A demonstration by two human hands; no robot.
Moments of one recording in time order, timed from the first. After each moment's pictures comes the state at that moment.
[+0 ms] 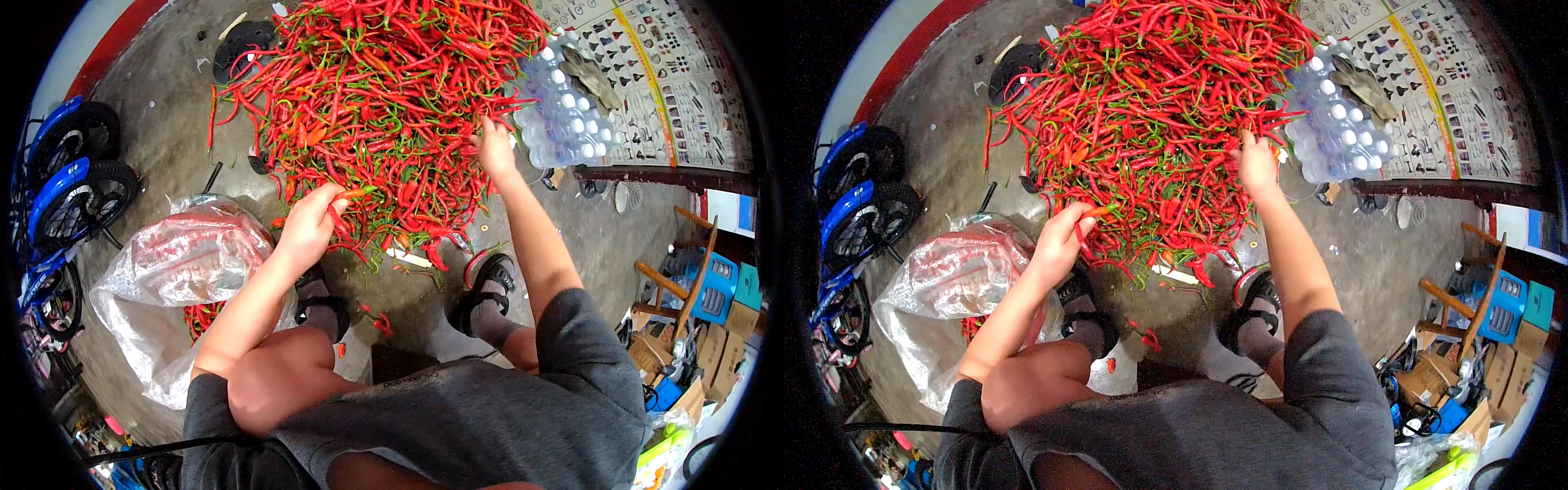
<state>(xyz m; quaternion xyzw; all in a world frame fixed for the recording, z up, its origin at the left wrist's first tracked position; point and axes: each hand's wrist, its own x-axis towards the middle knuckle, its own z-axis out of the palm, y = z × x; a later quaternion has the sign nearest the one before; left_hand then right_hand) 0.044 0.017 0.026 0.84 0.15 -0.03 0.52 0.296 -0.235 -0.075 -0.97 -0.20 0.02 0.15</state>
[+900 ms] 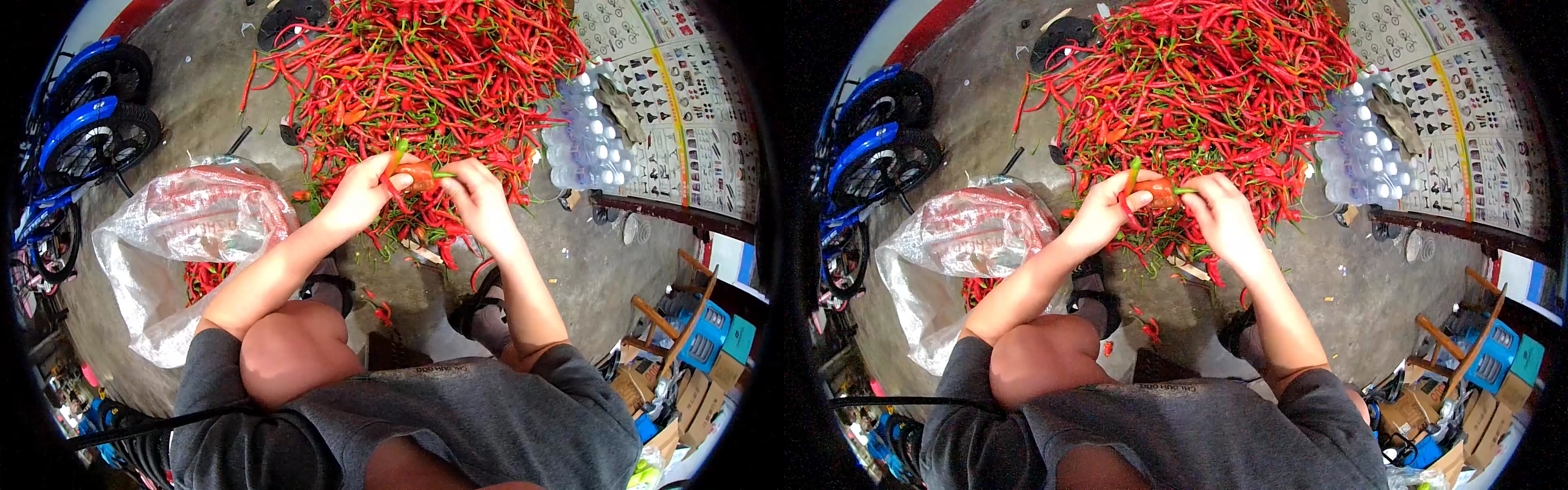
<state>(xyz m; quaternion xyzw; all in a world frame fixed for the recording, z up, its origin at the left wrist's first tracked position) 0.062 -0.001 0.027 0.63 0.13 -0.01 0.77 0.166 -0.171 0.060 -0.82 -0.40 0.15 0.38</state>
